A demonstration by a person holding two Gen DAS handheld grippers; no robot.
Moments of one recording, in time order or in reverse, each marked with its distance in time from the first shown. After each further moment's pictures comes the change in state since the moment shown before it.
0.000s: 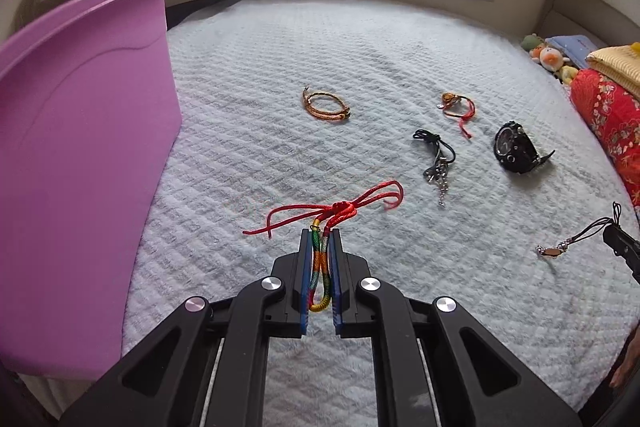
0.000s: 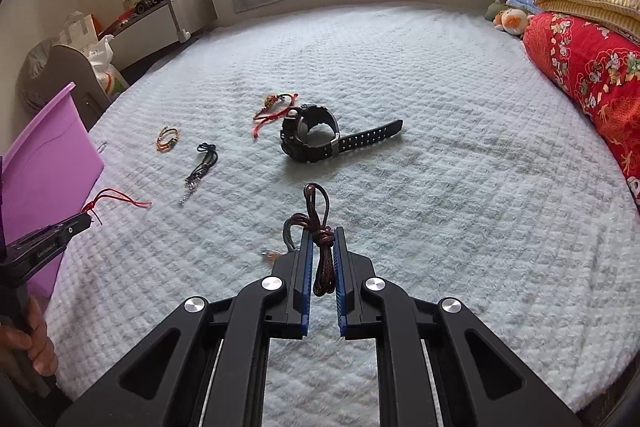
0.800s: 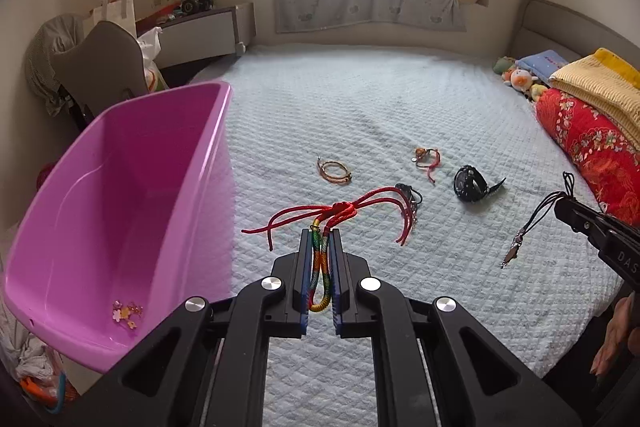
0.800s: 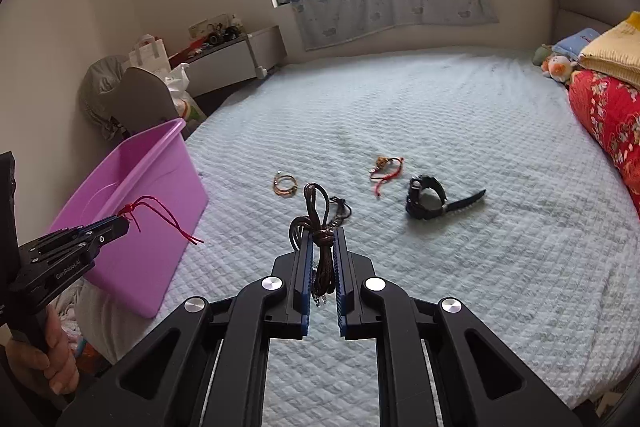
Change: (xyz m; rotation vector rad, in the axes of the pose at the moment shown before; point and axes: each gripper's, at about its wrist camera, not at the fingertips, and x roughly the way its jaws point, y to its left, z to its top) left arm -0.146 0.046 0.029 0.074 -0.119 -0.007; right arm -0.097 0.110 0.035 -0.061 -0.115 0.187
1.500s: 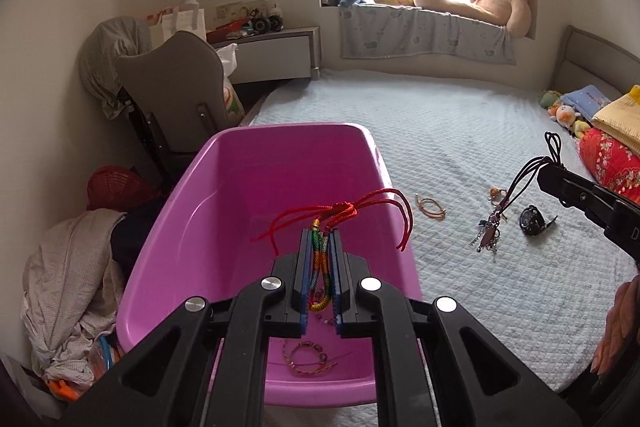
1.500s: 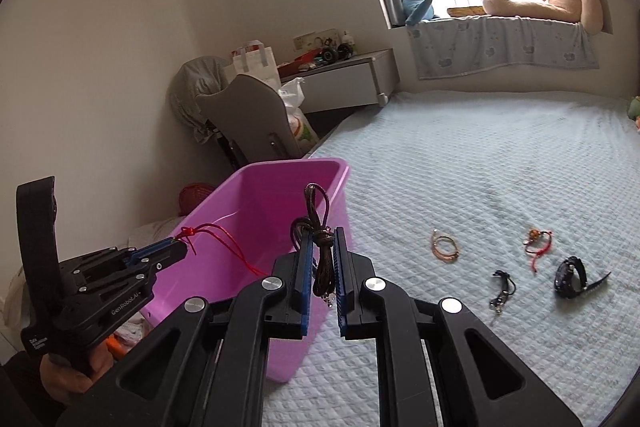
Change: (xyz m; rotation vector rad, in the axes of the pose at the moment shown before) left arm -0.053 0.138 0.022 -0.075 -0.055 0.147; right arm 0.026 0.180 0.064 -0.128 -0.052 0.303
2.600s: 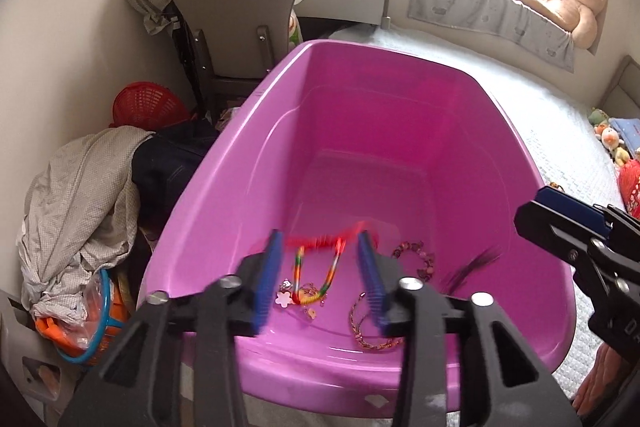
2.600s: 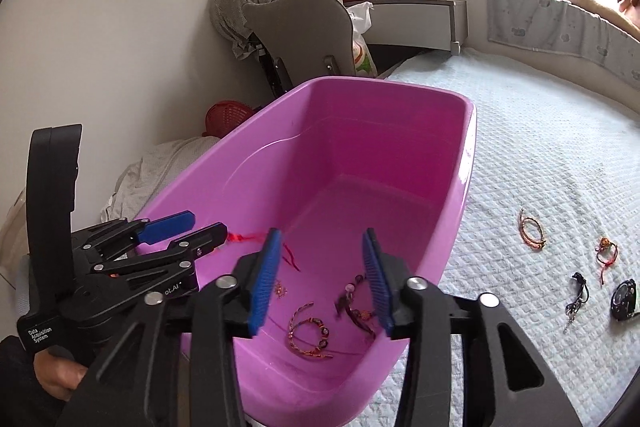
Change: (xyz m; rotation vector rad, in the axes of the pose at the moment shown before) left arm 0.056 0.089 -0.043 -0.188 0.168 0.083; right arm 0.111 0.107 -0.024 -0.167 0.242 0.062
